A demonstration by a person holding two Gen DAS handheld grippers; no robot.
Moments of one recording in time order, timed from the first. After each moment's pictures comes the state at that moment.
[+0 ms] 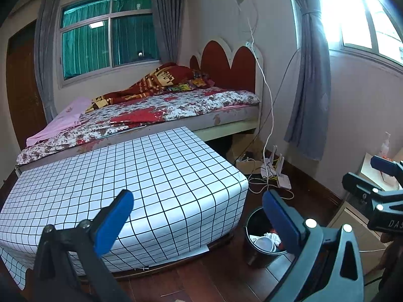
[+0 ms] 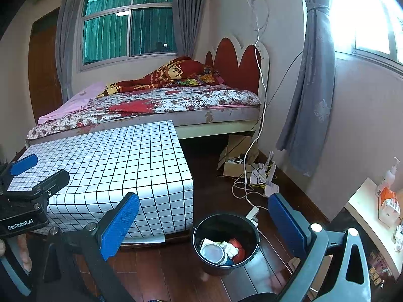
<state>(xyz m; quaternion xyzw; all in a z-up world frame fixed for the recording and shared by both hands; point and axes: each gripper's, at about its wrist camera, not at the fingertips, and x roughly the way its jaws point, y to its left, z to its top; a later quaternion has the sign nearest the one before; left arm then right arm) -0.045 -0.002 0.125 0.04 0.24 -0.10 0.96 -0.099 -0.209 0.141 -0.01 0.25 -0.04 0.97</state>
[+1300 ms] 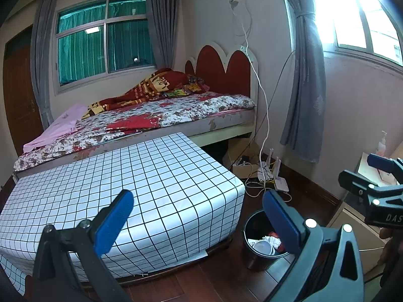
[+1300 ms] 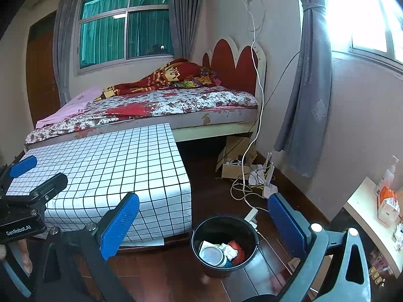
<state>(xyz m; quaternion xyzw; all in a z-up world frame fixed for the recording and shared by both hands) -0.041 -0.007 0.131 0.05 0.22 -0.11 0.97 -0.100 -0.212 0.145 0.00 0.25 -0.05 0.97</state>
